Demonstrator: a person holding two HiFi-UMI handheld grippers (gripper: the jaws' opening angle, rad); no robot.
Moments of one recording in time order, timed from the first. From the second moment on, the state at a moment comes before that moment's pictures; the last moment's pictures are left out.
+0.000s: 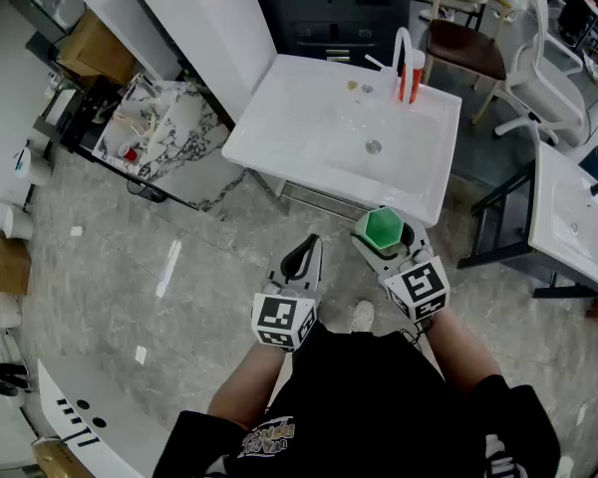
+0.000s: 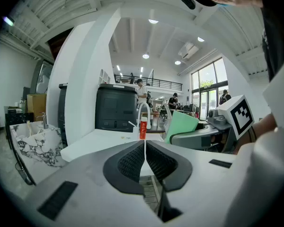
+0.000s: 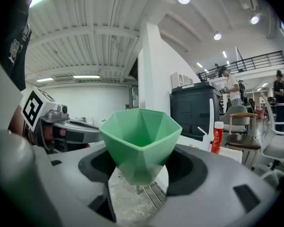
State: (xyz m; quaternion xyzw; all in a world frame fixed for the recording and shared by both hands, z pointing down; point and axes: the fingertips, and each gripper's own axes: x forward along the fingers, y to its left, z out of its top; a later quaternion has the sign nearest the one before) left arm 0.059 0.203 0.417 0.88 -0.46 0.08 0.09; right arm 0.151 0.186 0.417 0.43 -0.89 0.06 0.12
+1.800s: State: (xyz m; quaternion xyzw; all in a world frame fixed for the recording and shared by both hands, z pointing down) left arm -0.086 0.143 0.408 0.87 -0.48 0.06 0.10; right arm 0.003 0.120 0.408 0.40 -0.90 0.05 0.13
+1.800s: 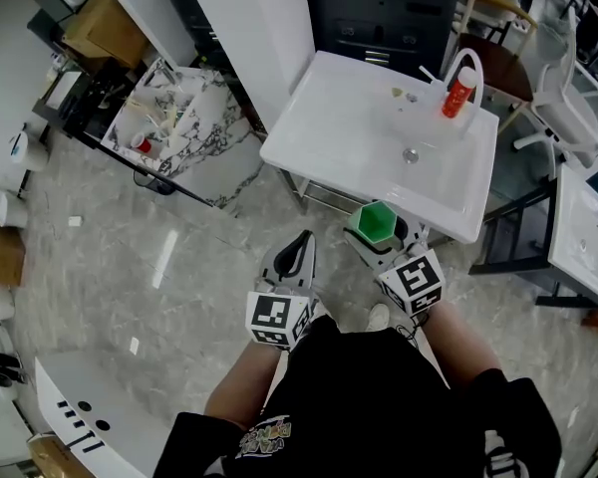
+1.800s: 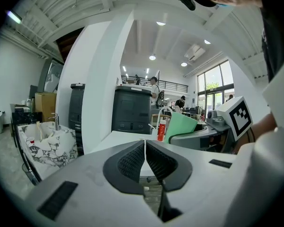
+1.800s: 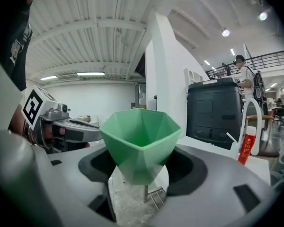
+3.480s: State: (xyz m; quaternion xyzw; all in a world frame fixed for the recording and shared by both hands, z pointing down) left arm -0.166 0.035 0.415 0.89 -0.44 0.07 0.10; right arm -0.096 -0.002 0.410 0.43 -0.89 0.05 0.13
